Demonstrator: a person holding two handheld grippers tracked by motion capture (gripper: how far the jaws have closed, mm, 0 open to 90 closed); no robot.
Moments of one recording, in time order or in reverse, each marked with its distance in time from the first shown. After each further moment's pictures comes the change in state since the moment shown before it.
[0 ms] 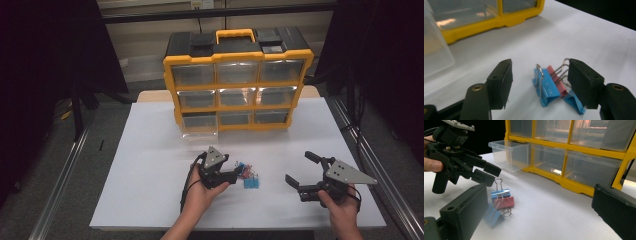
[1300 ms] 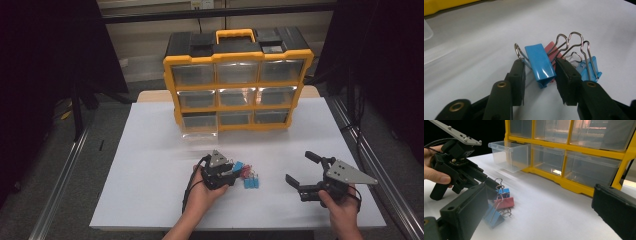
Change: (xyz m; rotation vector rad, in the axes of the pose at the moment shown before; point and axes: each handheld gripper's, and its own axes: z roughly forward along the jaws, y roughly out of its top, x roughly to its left) left arm 0.003 -0.009 0.011 0.131 -0.016 -0.023; right arm 0.000 0.000 -0.001 0.002 -0.006 0.004
